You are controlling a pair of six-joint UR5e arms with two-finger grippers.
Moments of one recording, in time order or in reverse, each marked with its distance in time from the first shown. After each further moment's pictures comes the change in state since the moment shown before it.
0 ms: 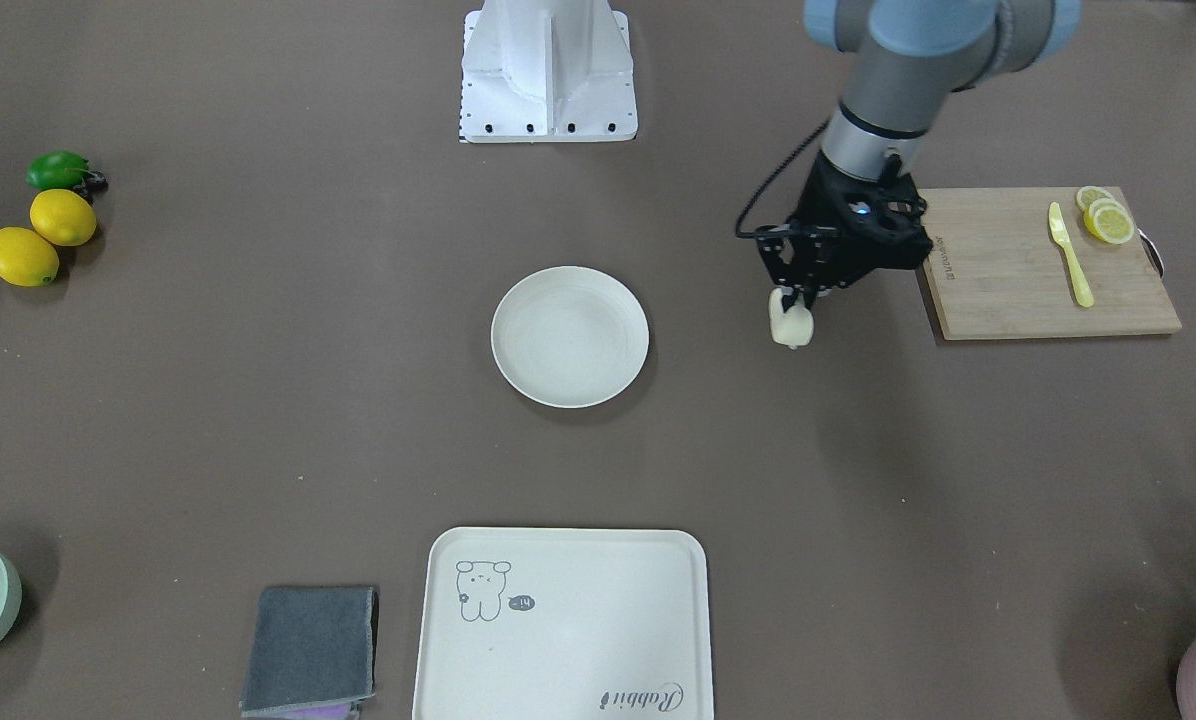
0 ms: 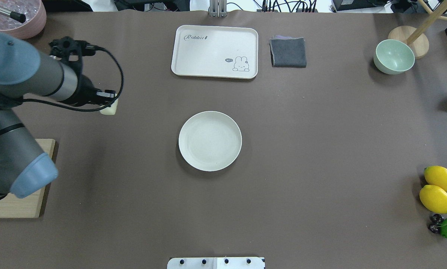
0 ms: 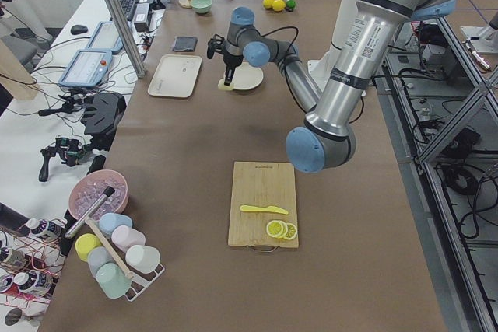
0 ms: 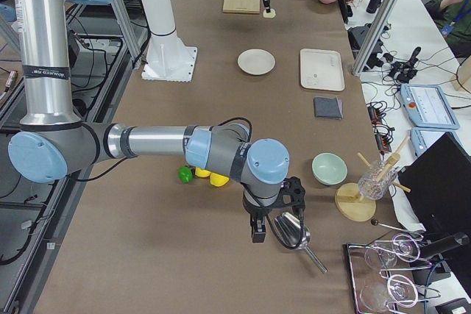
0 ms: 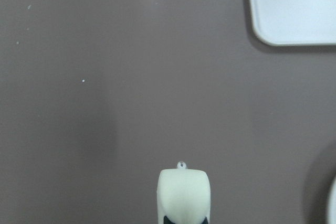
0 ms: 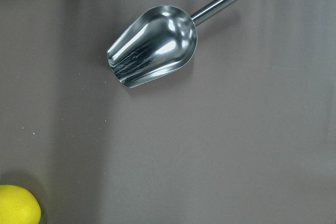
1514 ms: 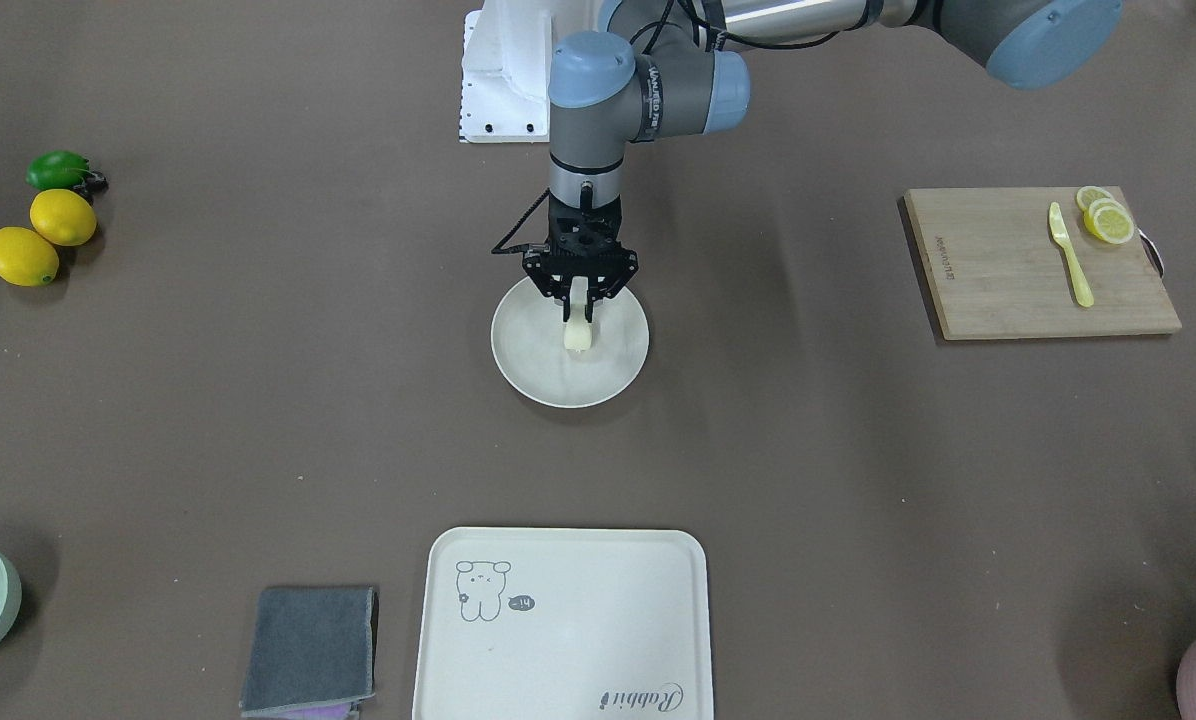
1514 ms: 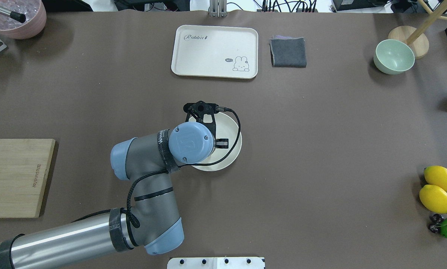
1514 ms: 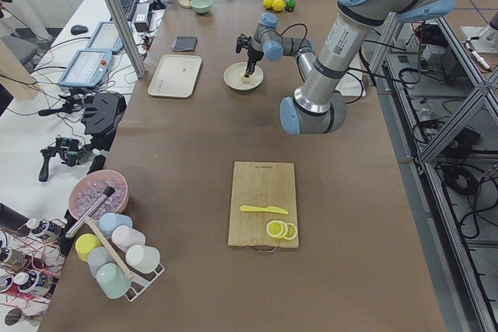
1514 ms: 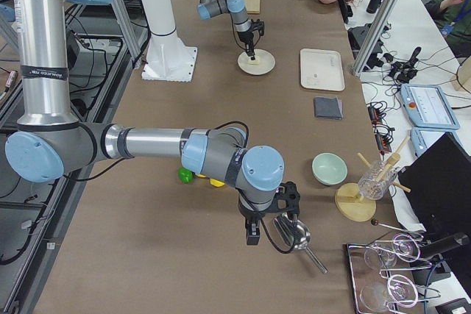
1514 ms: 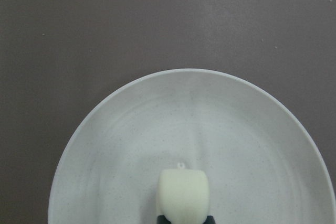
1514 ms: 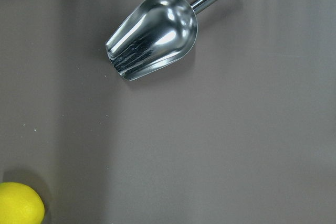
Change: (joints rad) left arm 0.327 -0.231 0.387 -0.192 0.343 -0.199; right arm 0.002 -0.018 -0.004 0.000 0.018 0.013
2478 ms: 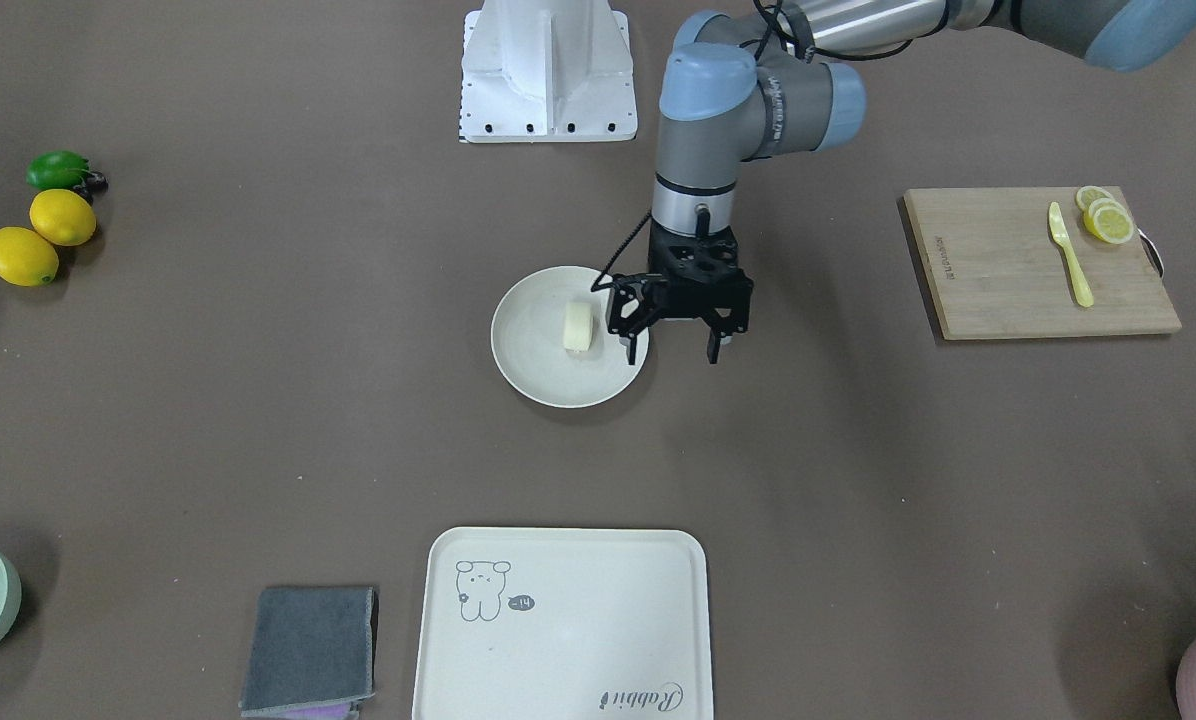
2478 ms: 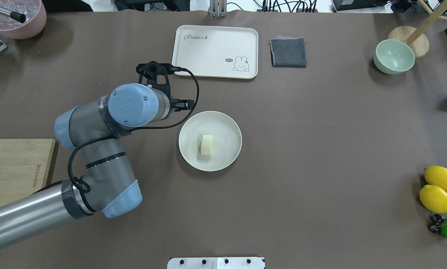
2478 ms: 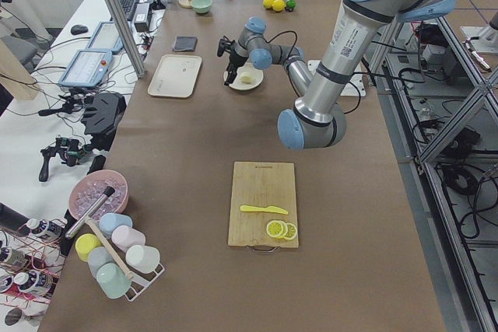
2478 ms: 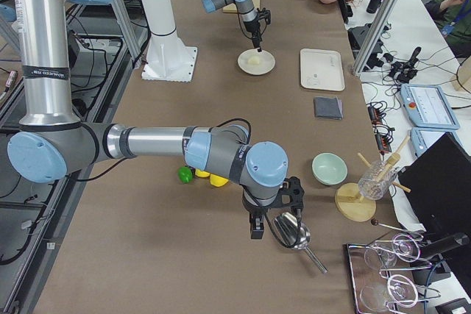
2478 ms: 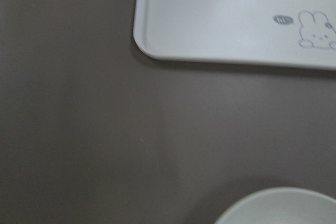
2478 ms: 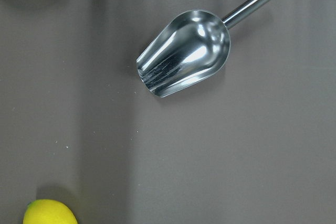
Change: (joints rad) left arm -0.199 0.158 -0.111 -0.087 0.008 0.087; right arm -0.063 0.020 0.014 0.010 0.054 0.091
